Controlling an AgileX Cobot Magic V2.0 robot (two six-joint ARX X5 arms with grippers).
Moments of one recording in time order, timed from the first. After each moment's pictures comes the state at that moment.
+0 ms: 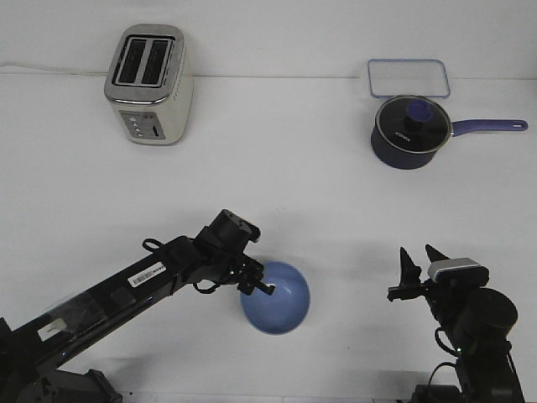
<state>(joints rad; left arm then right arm) -0.76 1.51 1.15 -0.55 0.22 -0.24 -0.02 0.47 0.52 -0.35 -0.24 0.07</state>
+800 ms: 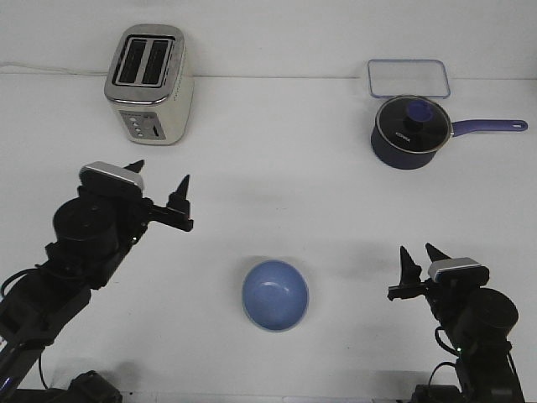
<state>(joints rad) -0.54 1.00 1.29 -0.41 -0.29 0.01 -0.02 0.47 0.52 -0.34 -0.24 0.08</state>
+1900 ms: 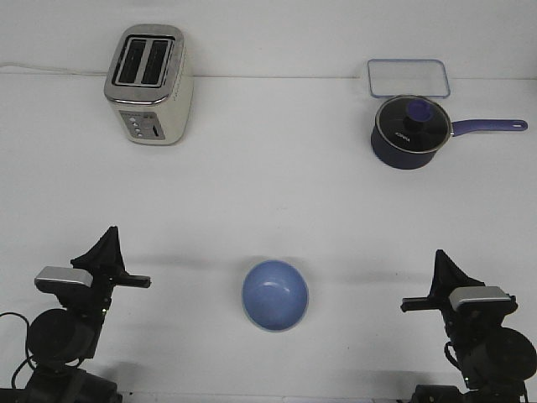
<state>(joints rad) -0.29 0.35 0.41 0.13 -0.22 -0.03 -0.02 0.25 0.52 -0.35 -0.13 0.11</state>
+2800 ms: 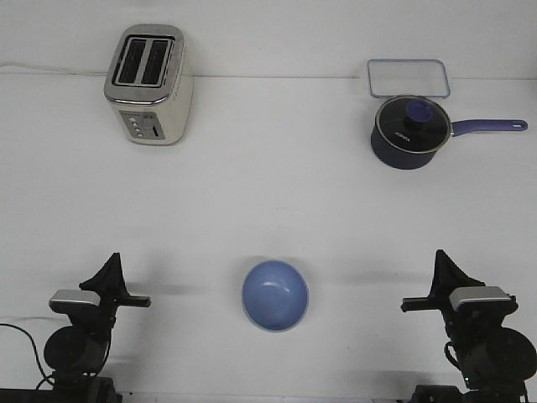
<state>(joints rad) -0.06 0.05 0.06 0.12 -0.03 -0.02 -0.02 0.25 0.52 -0.35 -0.13 0.11</state>
